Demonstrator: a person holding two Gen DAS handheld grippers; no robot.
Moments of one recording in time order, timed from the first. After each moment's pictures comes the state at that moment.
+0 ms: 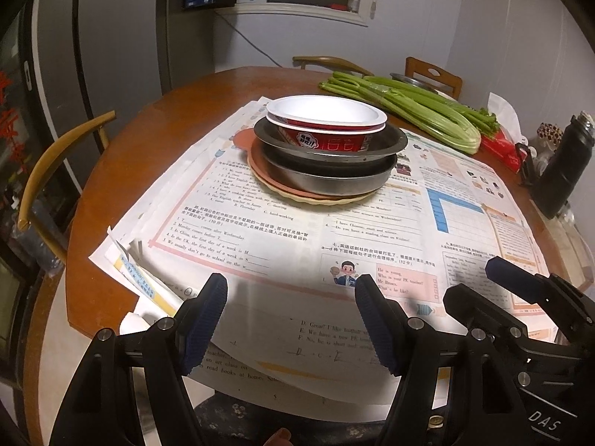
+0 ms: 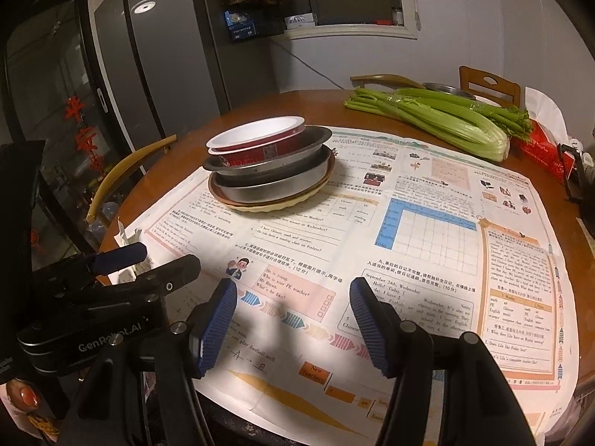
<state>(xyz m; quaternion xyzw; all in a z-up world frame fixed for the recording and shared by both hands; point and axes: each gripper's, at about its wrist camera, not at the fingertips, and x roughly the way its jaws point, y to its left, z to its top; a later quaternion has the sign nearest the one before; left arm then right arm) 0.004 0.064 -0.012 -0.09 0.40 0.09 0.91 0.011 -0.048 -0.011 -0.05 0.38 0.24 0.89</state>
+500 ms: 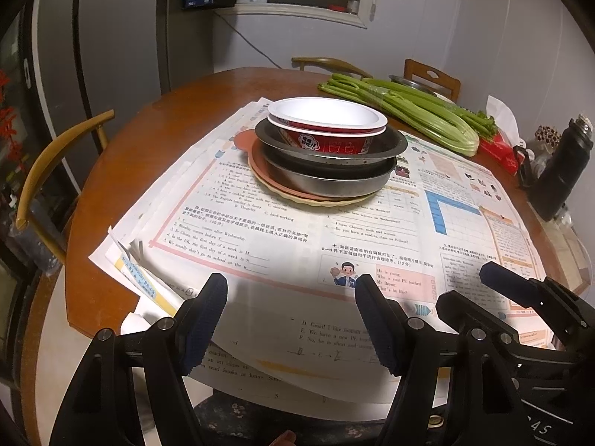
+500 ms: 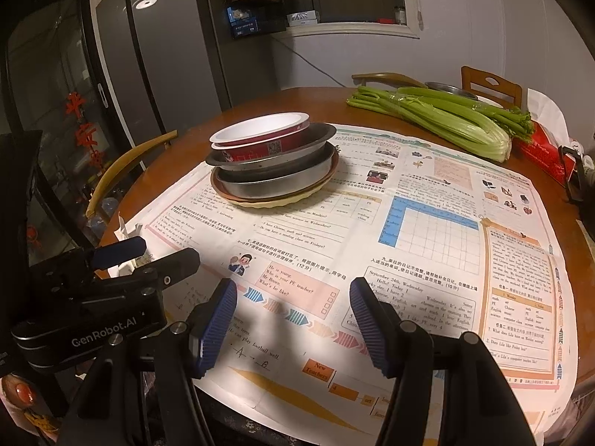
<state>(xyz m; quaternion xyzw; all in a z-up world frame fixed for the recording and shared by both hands) 0.003 0.066 -0.011 -0.10 0.40 0.09 0.91 0.010 -0.044 -0.013 -0.06 0.39 0.24 0.89</state>
